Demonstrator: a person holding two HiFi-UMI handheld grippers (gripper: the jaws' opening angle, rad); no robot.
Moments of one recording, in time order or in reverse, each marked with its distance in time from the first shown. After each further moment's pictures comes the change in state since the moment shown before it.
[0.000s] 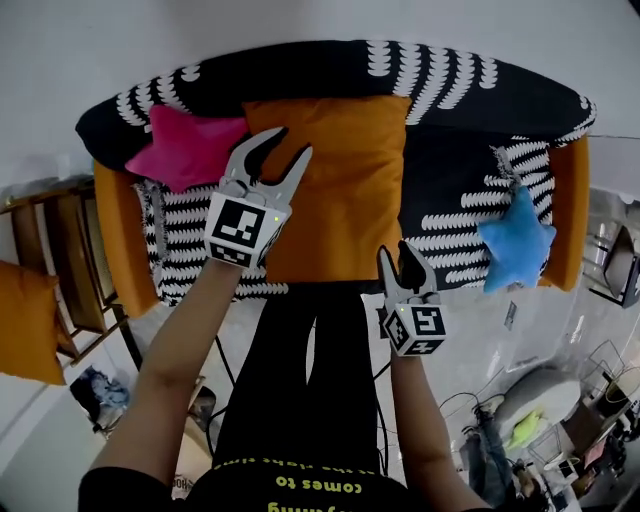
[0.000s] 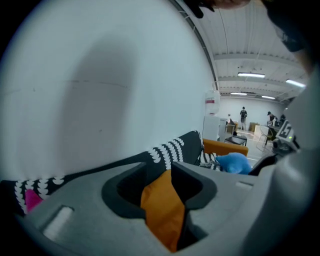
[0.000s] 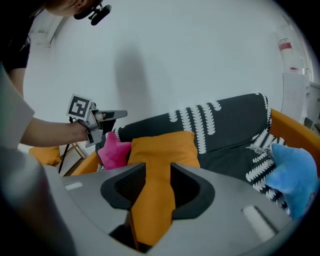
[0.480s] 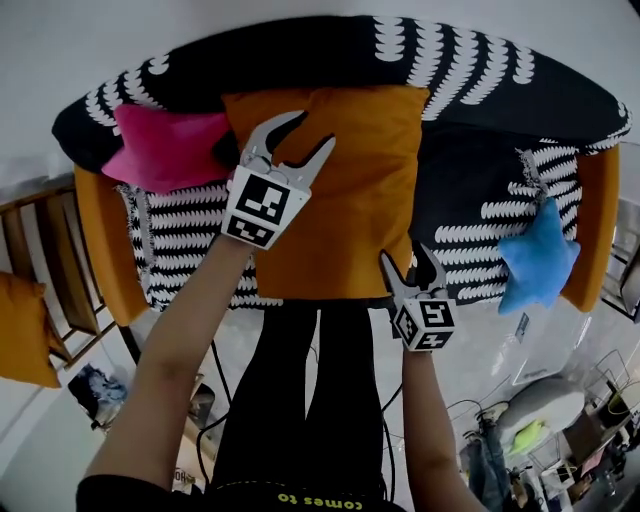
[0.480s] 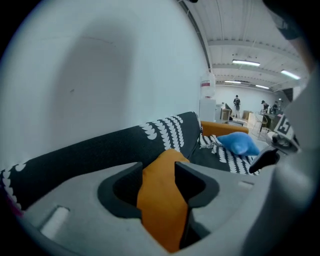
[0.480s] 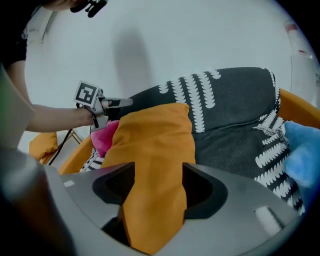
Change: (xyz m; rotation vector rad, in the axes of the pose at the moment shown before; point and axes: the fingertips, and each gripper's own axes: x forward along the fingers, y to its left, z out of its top) left arm 0.103 -0.012 -0.098 0.077 0.116 -0.059; right arm 0.073 -0.071 -0.095 -0.002 0.147 0.035
